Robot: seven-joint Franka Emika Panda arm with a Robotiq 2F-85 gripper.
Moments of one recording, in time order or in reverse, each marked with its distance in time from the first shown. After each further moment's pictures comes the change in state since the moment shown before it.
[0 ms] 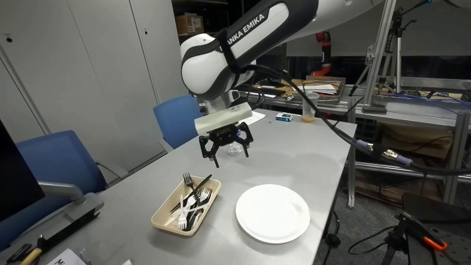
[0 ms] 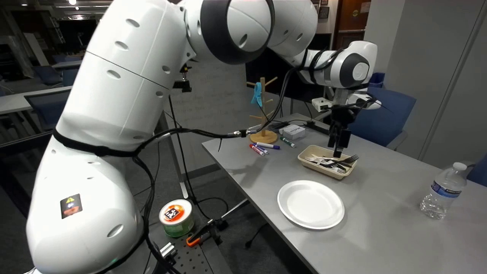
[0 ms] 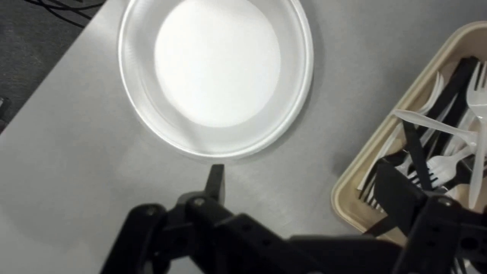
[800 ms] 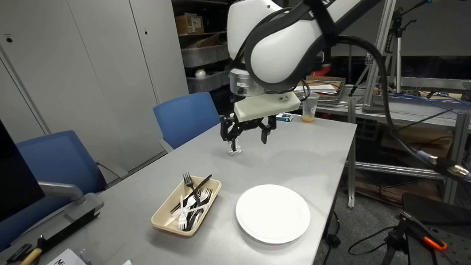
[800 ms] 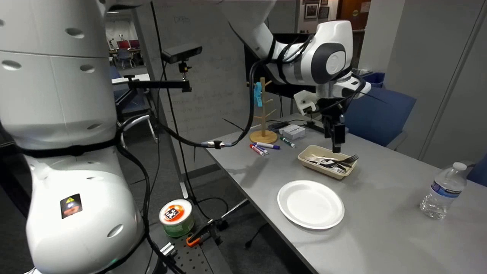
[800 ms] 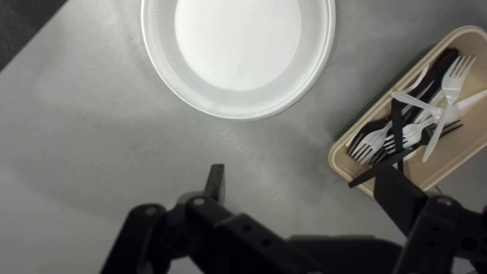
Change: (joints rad) arm 0.002 -0.438 0.003 -0.592 -0.128 0.471 -0.025
